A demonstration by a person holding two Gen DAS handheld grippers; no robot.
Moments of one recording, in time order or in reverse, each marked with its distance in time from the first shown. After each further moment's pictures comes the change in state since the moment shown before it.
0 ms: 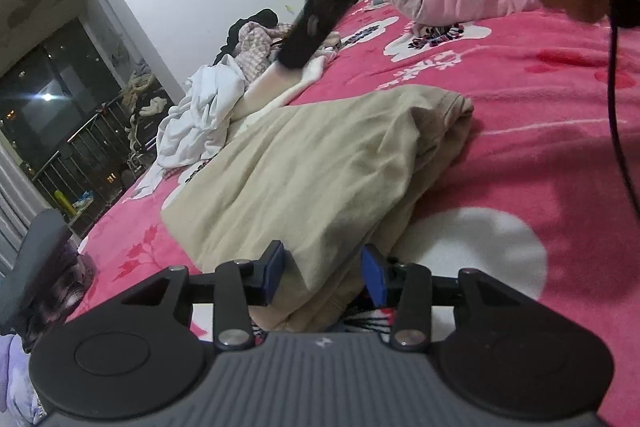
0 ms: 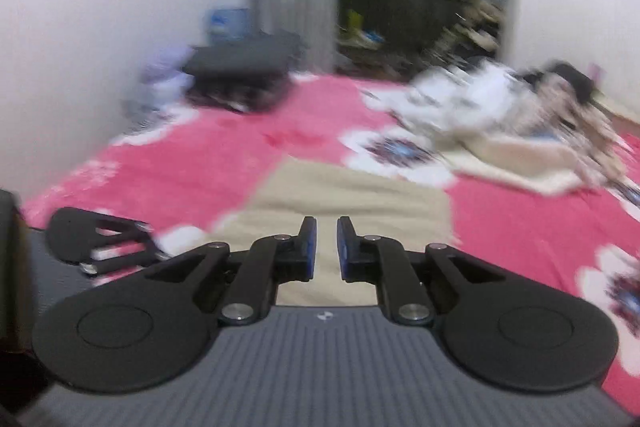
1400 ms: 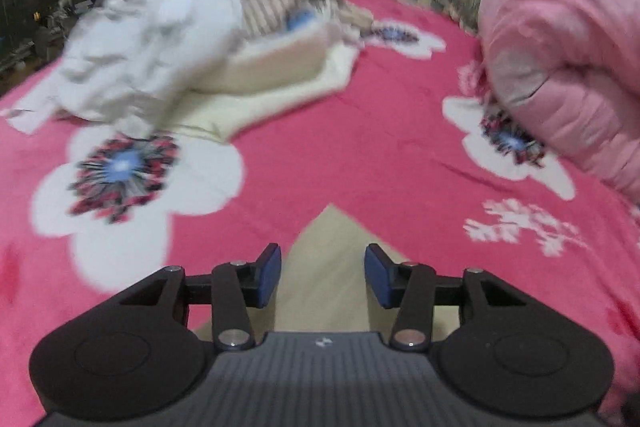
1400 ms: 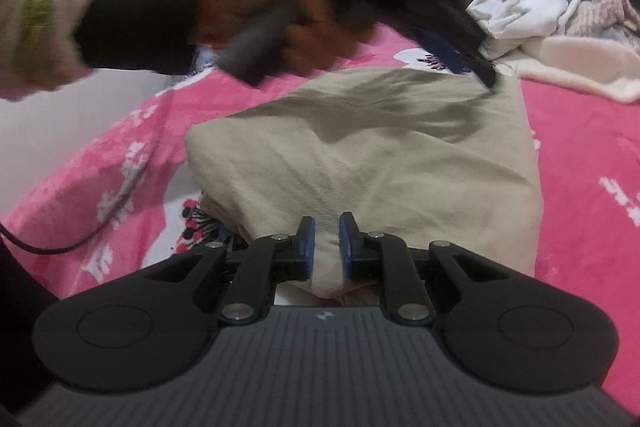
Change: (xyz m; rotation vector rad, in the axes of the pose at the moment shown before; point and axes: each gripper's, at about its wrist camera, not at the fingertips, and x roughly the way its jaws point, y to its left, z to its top) left arm 0.247 0.142 0.125 -0.440 0.207 -0.401; right arm 0.028 -0.015 -0.075 0.127 0.103 0.196
